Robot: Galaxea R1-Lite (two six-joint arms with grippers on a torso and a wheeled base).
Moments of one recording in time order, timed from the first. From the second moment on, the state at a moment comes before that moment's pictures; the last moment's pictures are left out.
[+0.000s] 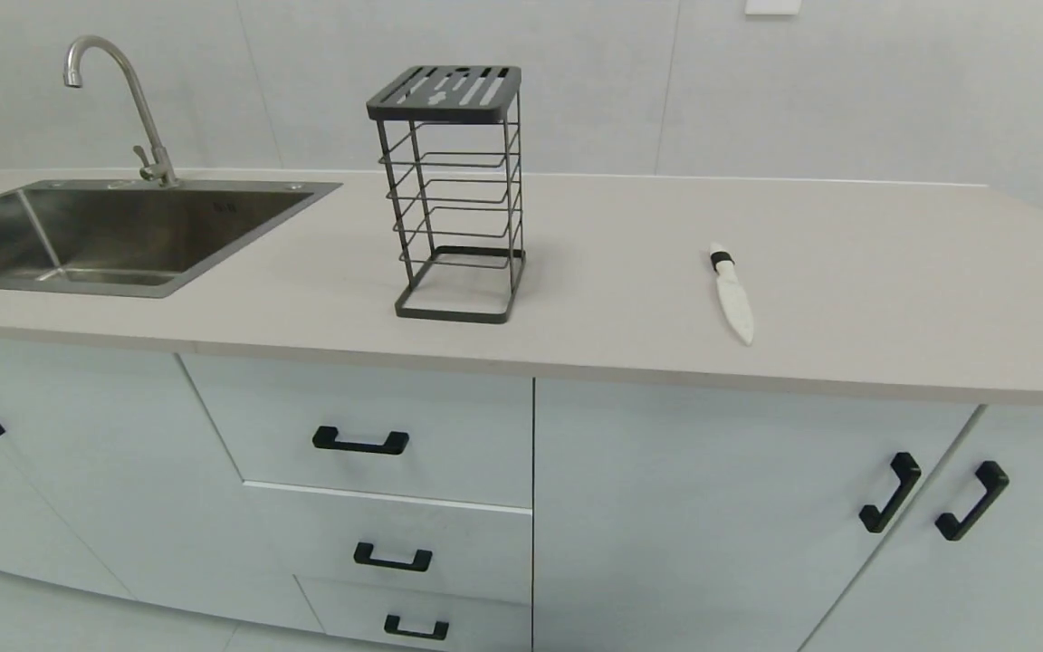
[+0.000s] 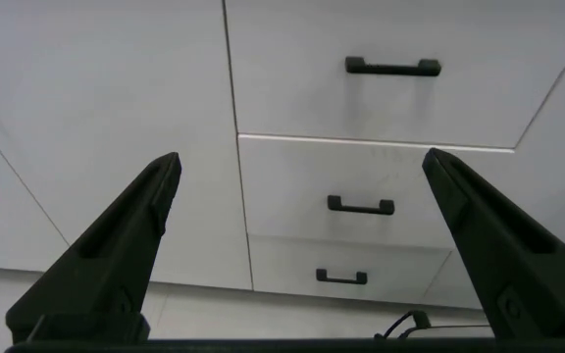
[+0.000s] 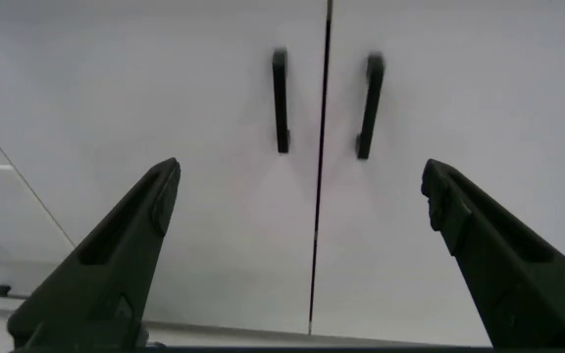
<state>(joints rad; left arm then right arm) 0.00 0.00 0.00 -0.01 -0.04 0.00 0.00 0.00 0.00 0.00 0.00 0.03</state>
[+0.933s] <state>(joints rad) 0.00 0.00 0.00 0.00 -0.03 -0.01 0.00 0.00 0.00 0.00 0.00 0.03</state>
